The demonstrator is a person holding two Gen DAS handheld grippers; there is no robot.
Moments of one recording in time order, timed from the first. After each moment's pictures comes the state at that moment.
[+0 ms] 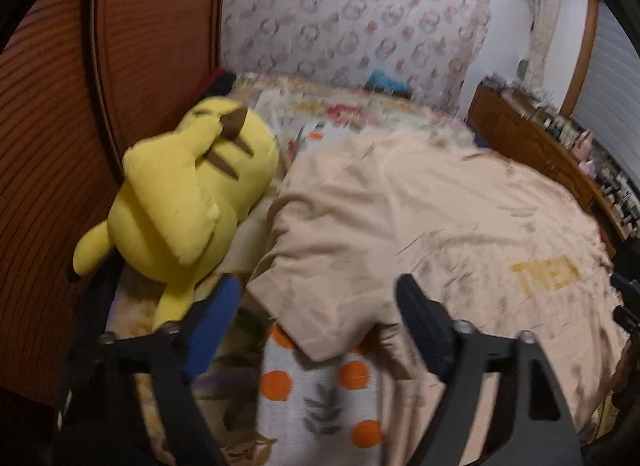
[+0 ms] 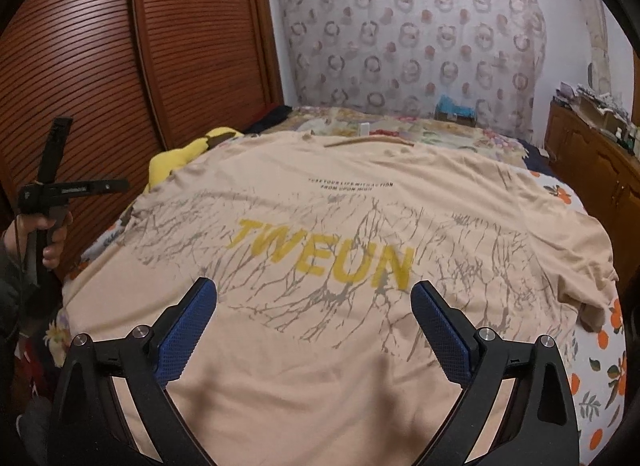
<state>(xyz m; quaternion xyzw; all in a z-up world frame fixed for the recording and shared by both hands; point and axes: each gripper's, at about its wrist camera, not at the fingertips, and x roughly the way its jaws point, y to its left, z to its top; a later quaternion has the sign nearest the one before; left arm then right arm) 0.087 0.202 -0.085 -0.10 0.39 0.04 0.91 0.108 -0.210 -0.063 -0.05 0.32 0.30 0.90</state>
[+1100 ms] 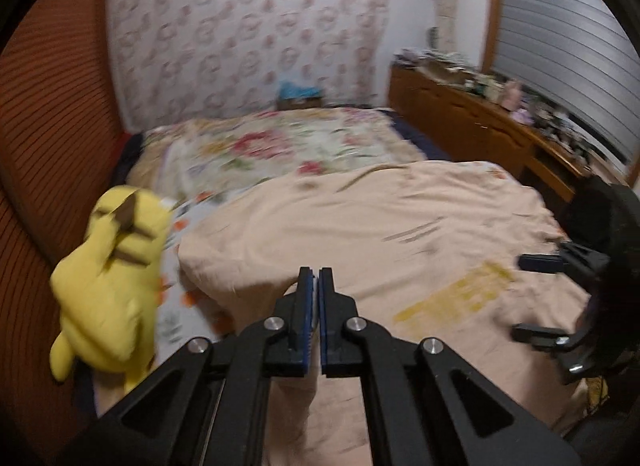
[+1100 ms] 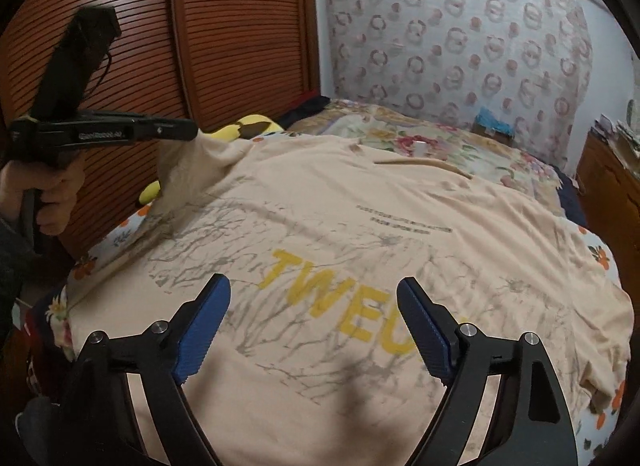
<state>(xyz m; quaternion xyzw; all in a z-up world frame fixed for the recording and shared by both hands) 0.132 0.086 -0.002 0.01 0.35 -0.11 0.93 0.142 -0.160 -0.050 -0.10 0.32 0.35 0.87</state>
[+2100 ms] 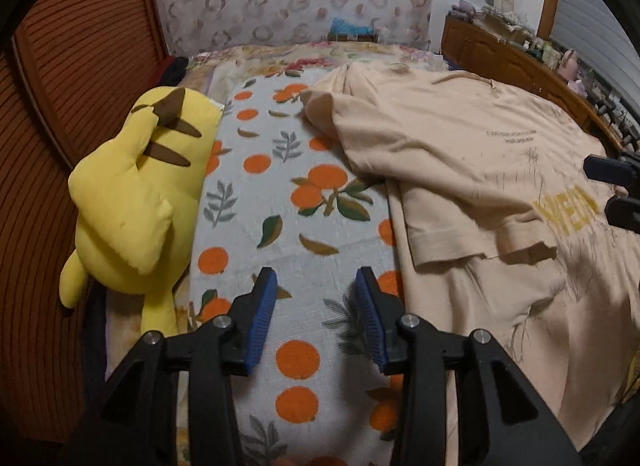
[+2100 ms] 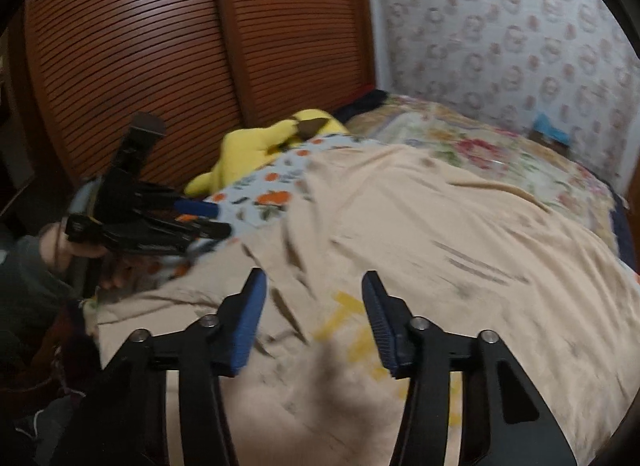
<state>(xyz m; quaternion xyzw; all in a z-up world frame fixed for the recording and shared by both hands) 0.123 0.149 -0.106 -0.01 0.45 -0.01 0.89 0.169 -0.095 -0.047 -0.11 0.33 0.47 0.81</state>
